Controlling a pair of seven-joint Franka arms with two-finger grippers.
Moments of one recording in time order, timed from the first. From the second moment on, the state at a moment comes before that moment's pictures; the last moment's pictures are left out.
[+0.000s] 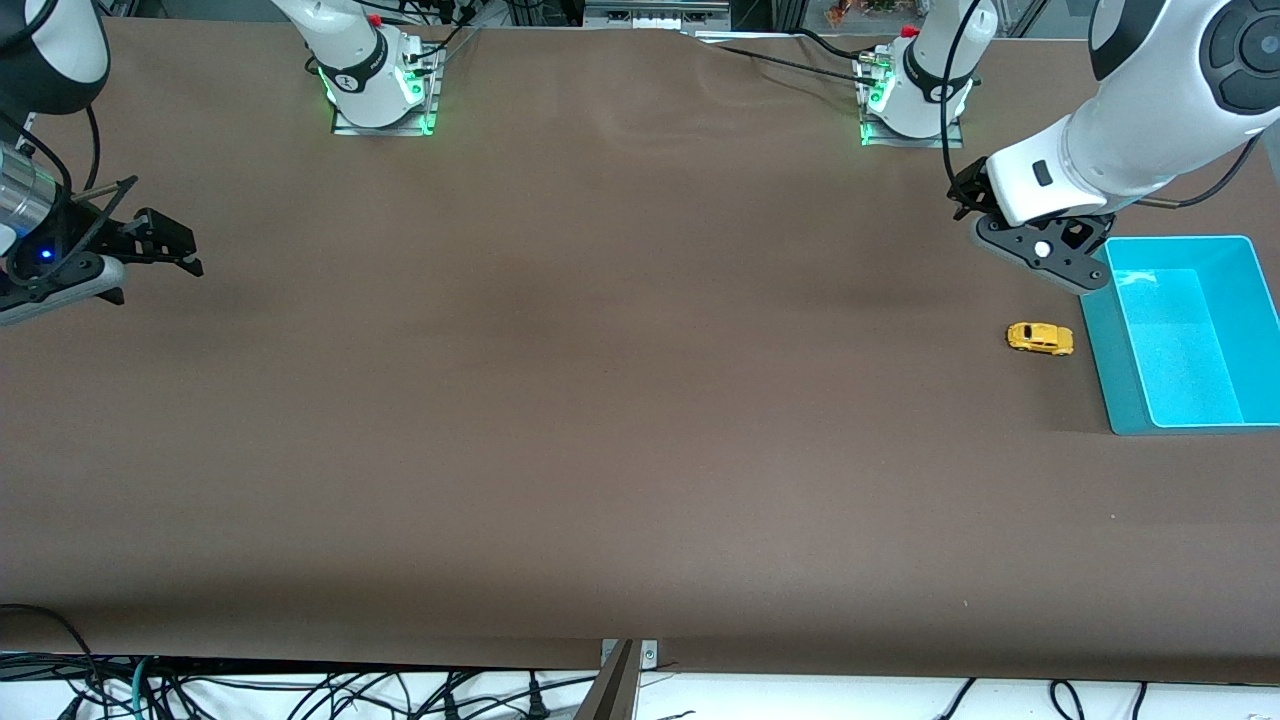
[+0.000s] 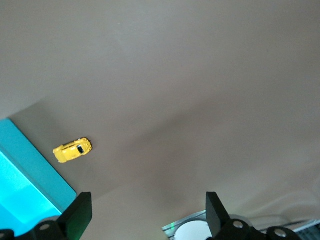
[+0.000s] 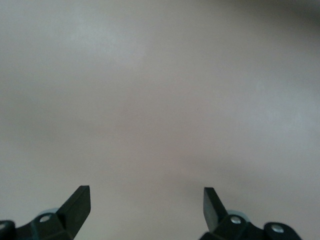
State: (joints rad) left arm -0.06 0.04 -0.16 -1.67 0.03 1.47 0.31; right arm -0.21 0.01 0.17 -1.78 0.02 1.77 -0.37
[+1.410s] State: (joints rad) left arm 0.30 0.17 -0.15 -2.11 0.15 2.13 1.51; right arm -0.18 -0.01 0.17 -1.68 0.02 1.65 -0.17
